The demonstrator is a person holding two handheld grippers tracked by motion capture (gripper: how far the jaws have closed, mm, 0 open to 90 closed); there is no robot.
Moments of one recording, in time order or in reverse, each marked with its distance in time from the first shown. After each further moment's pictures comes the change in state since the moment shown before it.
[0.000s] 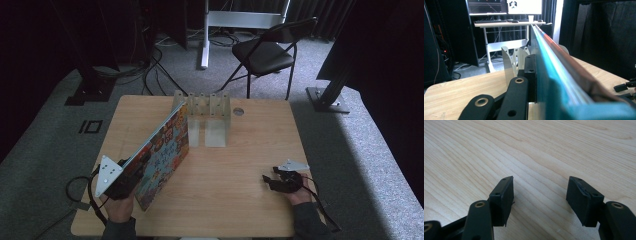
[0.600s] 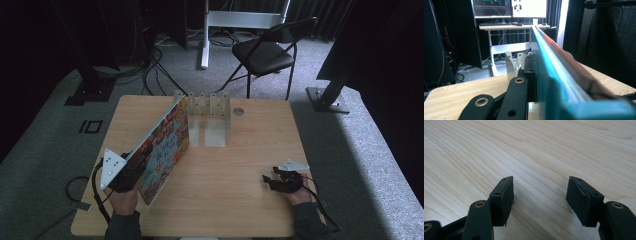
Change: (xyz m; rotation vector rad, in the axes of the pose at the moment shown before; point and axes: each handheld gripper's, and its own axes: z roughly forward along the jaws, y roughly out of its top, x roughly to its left) left arm 0.000 0.008 0.017 -0.017 0.042 -0.010; right arm 0.000 0.000 0.000 -0.001 0.000 -0.002
